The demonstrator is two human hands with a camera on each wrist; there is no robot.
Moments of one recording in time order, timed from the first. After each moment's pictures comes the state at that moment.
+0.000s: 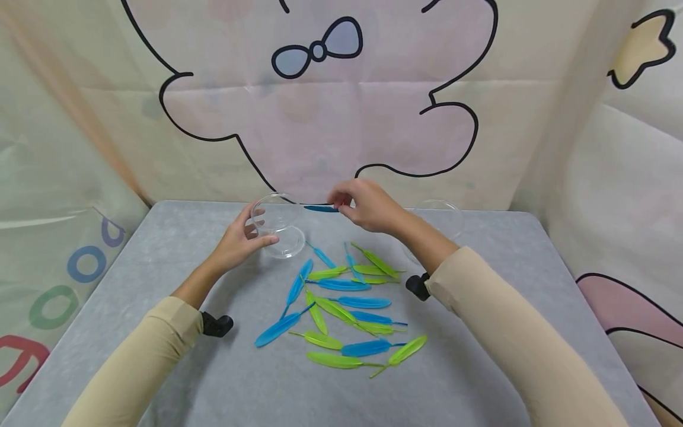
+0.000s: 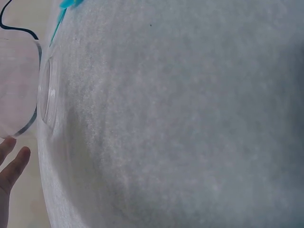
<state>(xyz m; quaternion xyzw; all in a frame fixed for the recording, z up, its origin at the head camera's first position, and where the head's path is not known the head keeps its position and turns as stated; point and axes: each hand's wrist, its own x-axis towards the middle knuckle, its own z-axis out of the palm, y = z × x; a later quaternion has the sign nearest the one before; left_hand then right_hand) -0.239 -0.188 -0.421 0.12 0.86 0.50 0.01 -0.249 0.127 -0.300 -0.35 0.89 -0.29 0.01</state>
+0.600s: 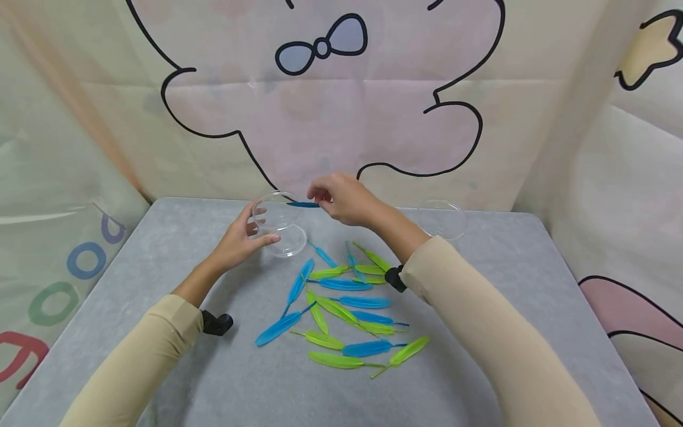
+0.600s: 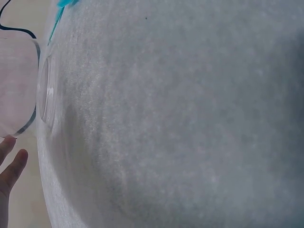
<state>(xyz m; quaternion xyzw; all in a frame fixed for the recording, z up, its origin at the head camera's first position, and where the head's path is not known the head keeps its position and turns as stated) -0.238 -0.189 -0.421 0.13 0.86 0.49 0.01 -0.262 0.088 -0.300 -0.39 0.88 -0.27 0.00</state>
